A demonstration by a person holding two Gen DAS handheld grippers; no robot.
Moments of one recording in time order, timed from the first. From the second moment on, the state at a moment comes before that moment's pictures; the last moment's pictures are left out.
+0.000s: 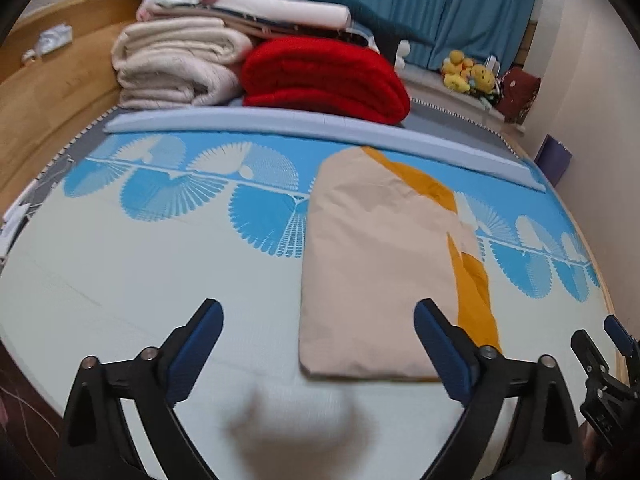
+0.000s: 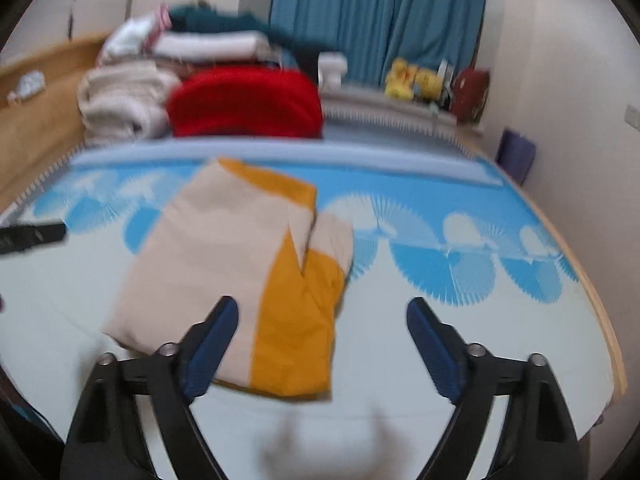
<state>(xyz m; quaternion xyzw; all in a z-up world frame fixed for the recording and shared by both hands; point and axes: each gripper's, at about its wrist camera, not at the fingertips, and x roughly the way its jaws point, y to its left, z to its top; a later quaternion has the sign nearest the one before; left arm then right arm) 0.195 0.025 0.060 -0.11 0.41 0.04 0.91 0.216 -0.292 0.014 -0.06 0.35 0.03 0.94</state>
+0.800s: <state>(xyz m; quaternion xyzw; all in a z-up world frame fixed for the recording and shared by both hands) 0.044 -0.036 0.029 -0.08 0.39 0.00 0.92 0.079 -0.297 0.005 -0.02 0.38 0.02 0.93</state>
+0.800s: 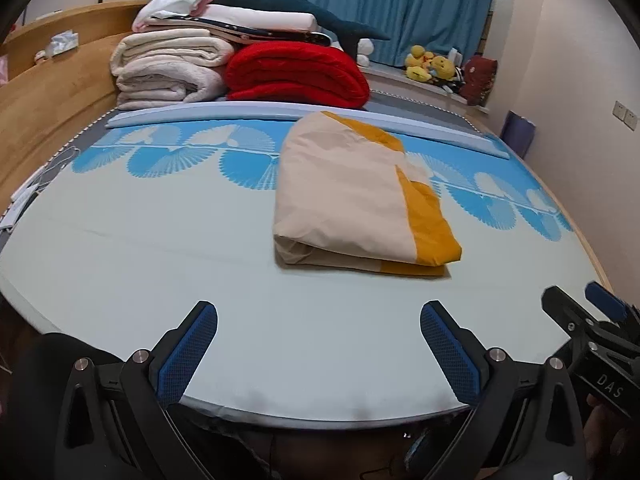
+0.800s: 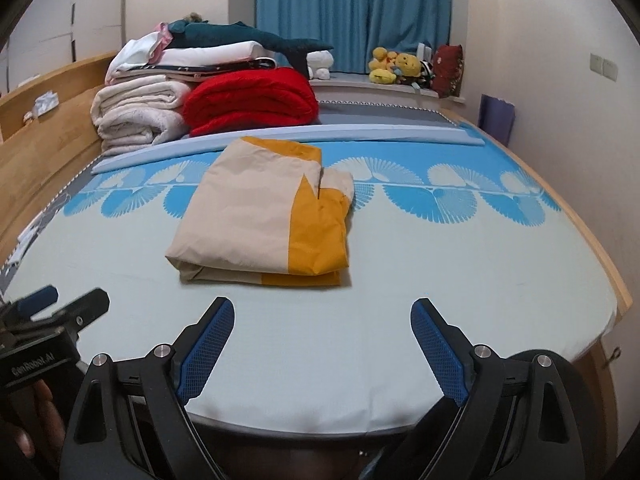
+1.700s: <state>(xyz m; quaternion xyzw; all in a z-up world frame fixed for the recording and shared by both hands) 0.052 -0.027 0.018 -0.08 0.39 0.02 0.92 0.083 -0.282 -0.001 -0.04 0.37 0.03 0.93</state>
